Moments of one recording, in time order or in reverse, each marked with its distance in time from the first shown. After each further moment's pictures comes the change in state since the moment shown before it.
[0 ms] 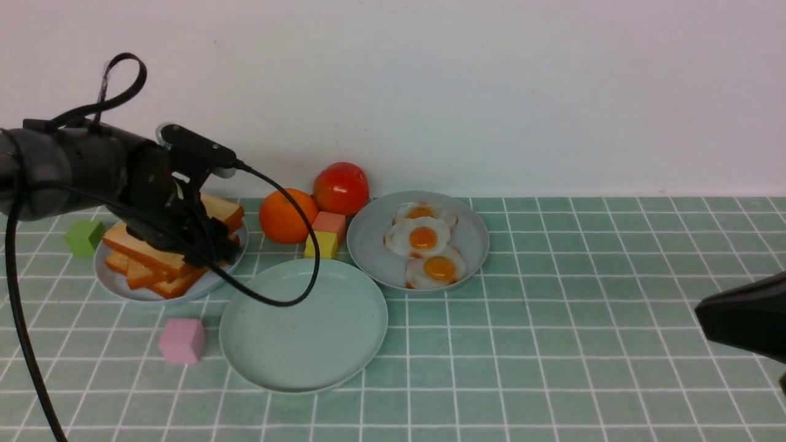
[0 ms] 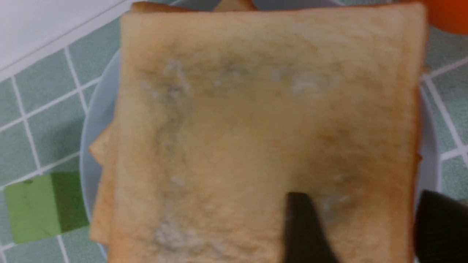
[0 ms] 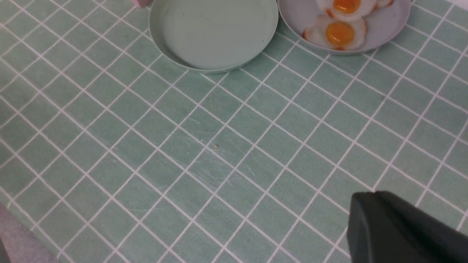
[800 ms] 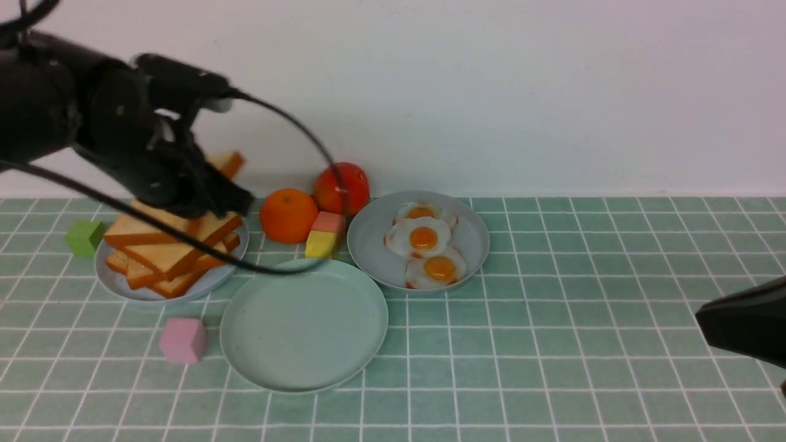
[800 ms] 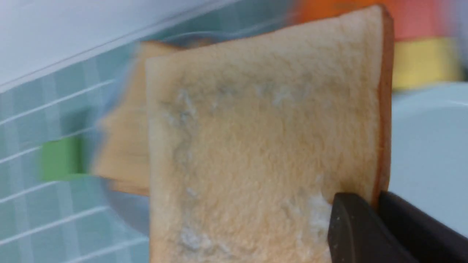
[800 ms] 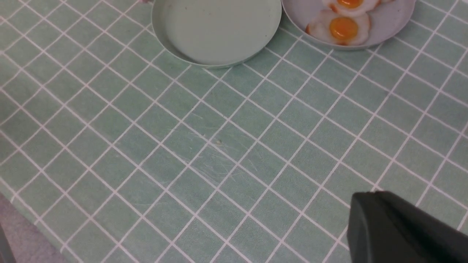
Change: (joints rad) right arm 0.000 0.000 0.000 0.003 0.013 -0.003; left arm -0.185 -0.314 0.021 -0.025 0.246 -0.147
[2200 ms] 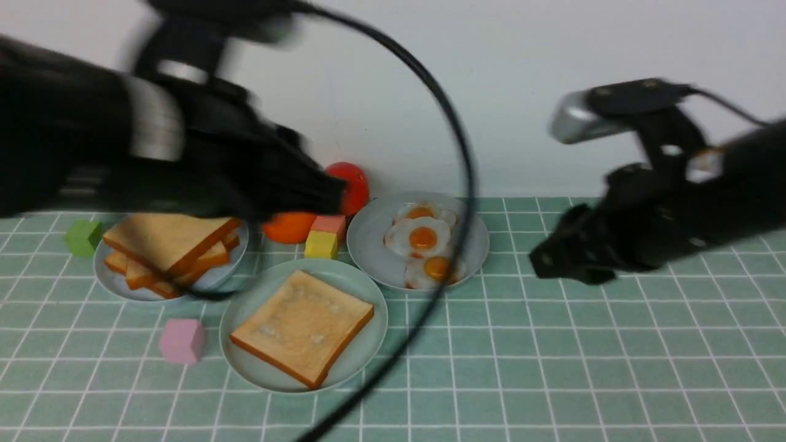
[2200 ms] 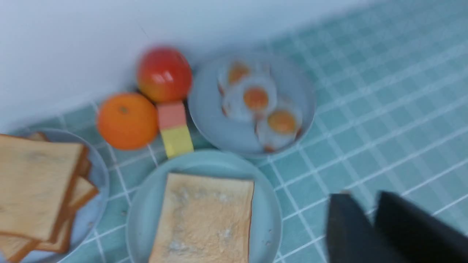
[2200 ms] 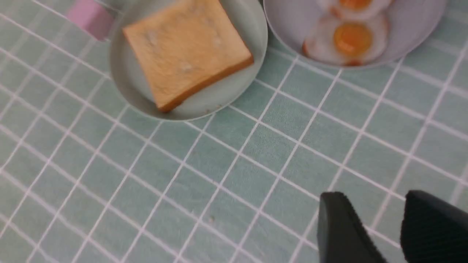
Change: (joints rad) right arm -0.042 0.616 -0.252 0.096 -0.172 0.061; left arm -0.377 -0.518 0.148 0.058 -0.007 -0.347
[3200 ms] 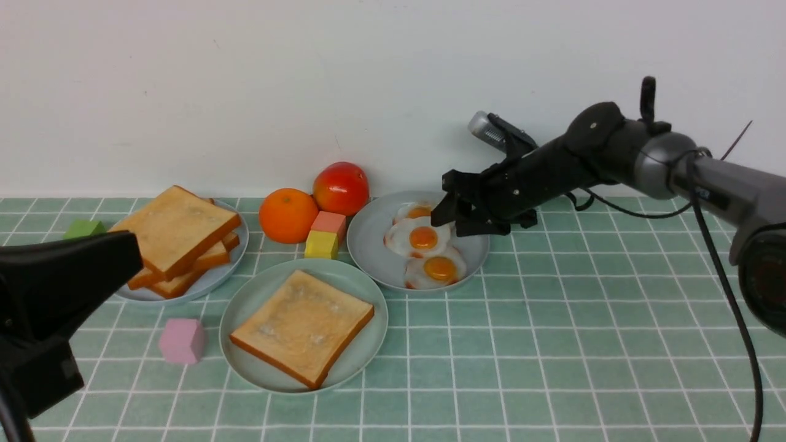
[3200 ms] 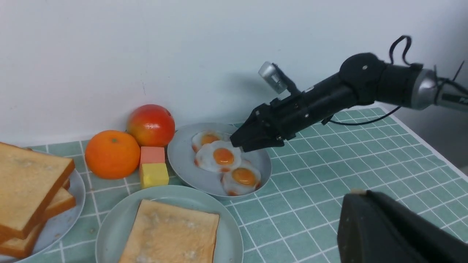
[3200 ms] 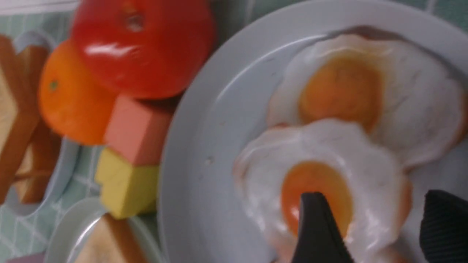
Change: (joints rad) right arm -0.186 0.965 -0.813 0.469 0.024 -0.072; left arm 0.000 -0.533 0.508 0.117 -0.326 -0.252
